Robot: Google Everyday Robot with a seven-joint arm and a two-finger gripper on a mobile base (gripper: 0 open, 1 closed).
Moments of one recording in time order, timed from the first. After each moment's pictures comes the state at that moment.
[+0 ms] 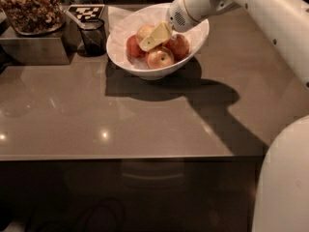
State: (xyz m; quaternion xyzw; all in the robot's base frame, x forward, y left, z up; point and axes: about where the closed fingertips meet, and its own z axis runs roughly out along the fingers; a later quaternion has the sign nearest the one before) arm 0.727 -0.029 0.932 -0.45 0.79 0.17 0.38
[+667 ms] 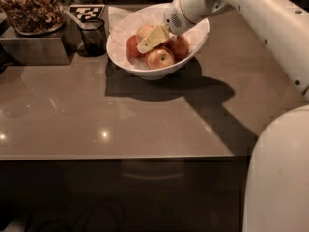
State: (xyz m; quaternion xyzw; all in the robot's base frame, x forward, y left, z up) arm 0.731 -0.018 0.920 -0.46 0.79 0.18 0.37
